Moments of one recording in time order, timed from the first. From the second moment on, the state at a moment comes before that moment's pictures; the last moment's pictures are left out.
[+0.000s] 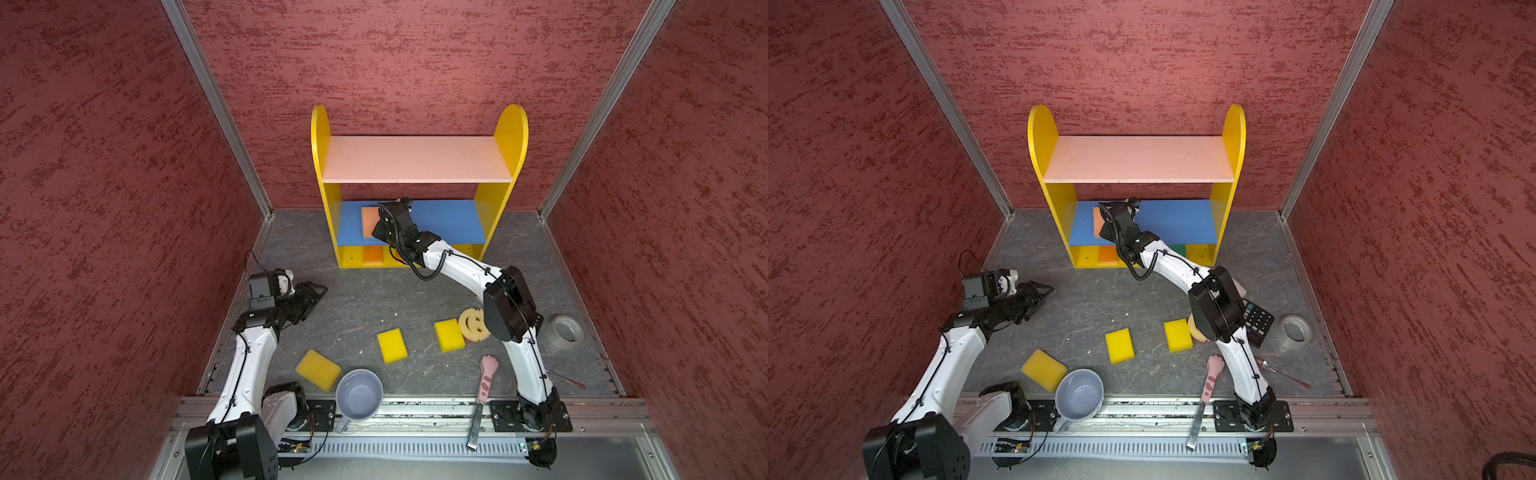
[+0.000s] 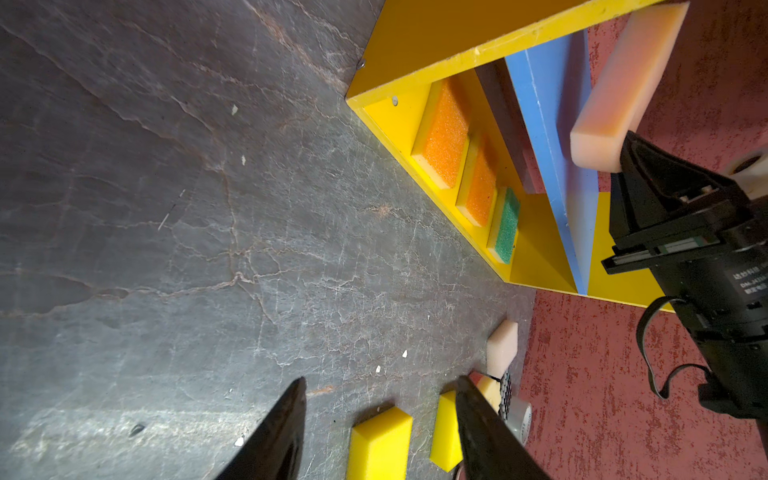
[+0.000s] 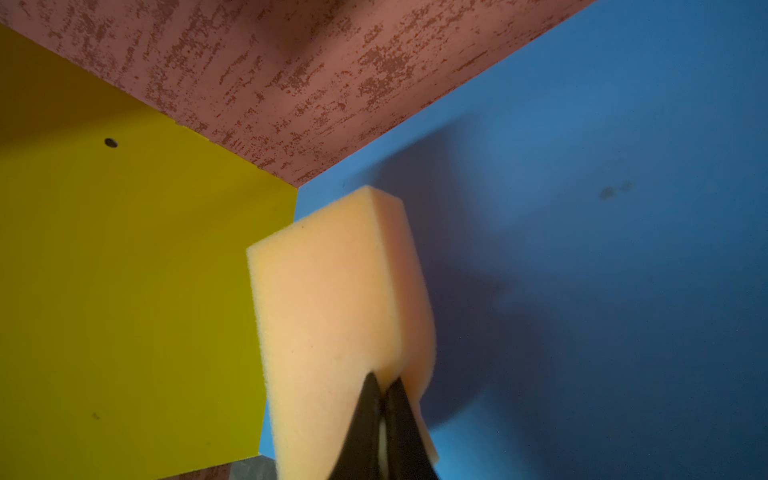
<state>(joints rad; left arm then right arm) 0.21 0.97 0.63 -0.50 0.60 -0.69 0.70 2.21 1.93 -0.19 0.18 0.95</state>
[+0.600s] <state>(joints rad) 0.23 0.98 0.63 -0.50 0.61 -0.69 0.70 2.23 1.93 -0.19 0.19 0.97</state>
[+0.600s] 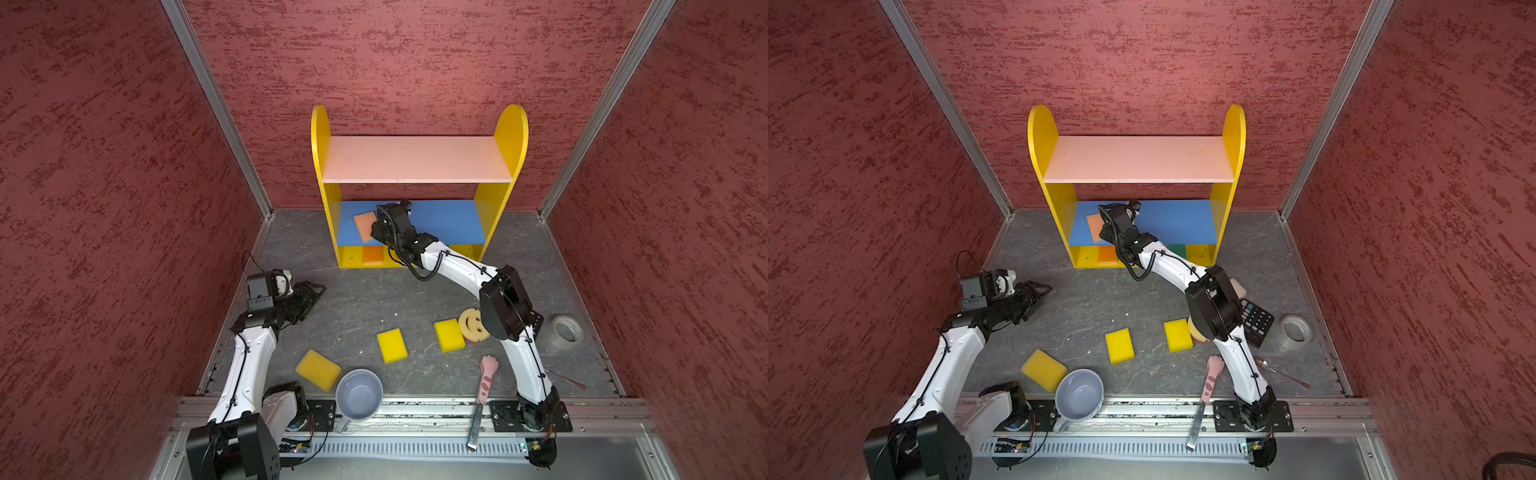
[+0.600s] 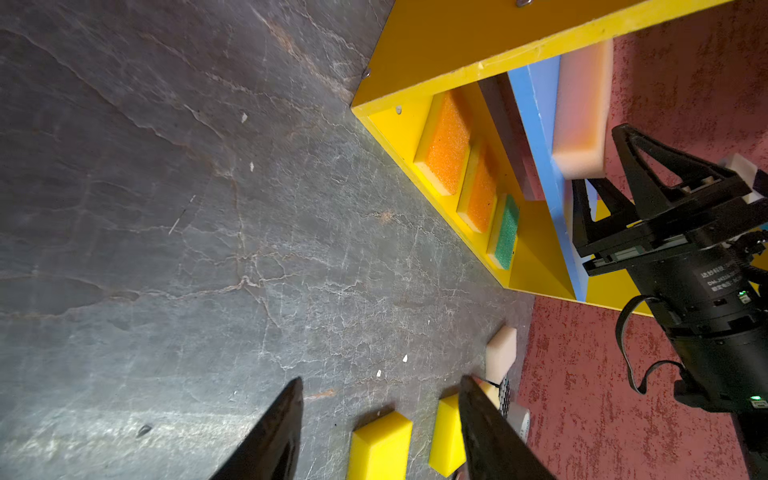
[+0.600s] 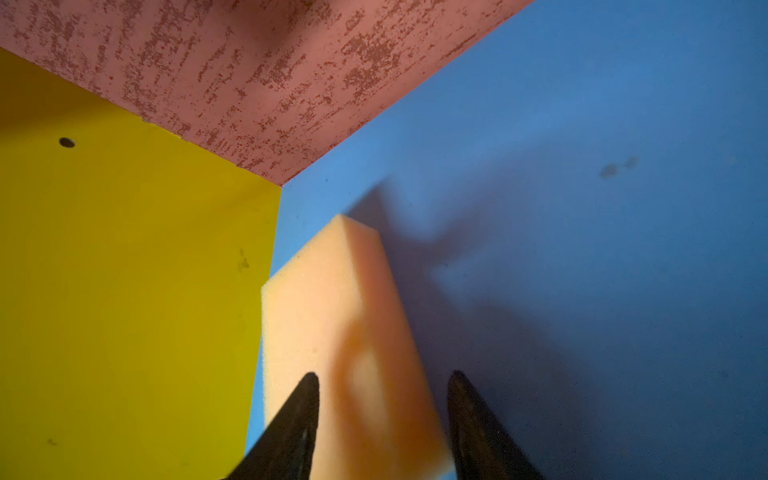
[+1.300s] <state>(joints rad) 0.13 0.95 0.66 -0.50 0.56 -0.68 0.73 2.20 1.87 -0.16 0.18 0.92</state>
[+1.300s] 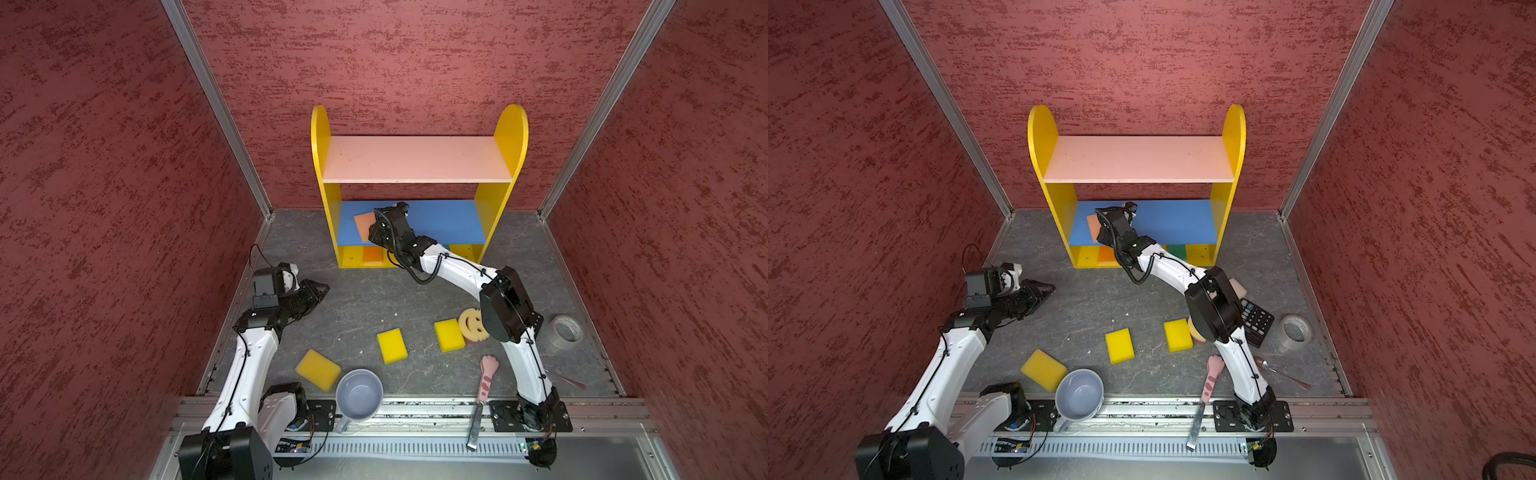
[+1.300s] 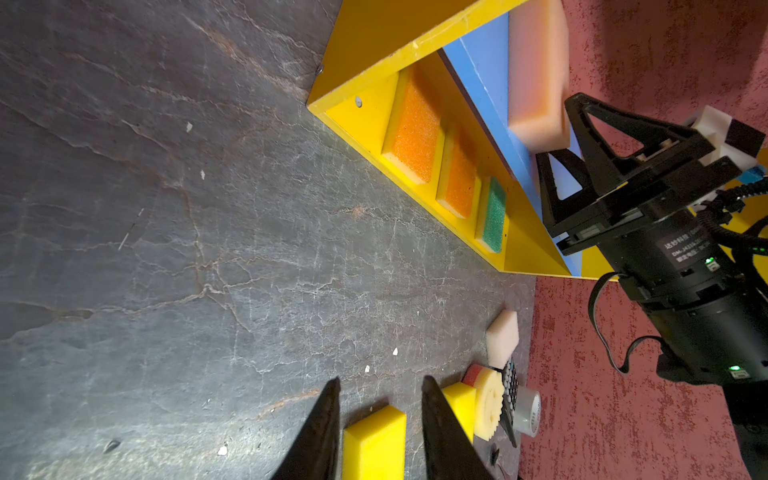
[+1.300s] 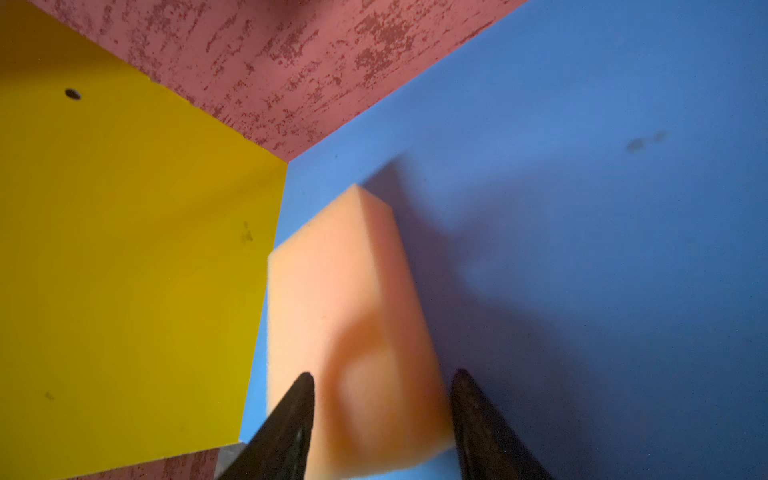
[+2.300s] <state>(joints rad) 0.14 0.94 0.66 -0.50 0.55 -0.69 0.75 2.17 1.86 -0.15 0.19 0.91</state>
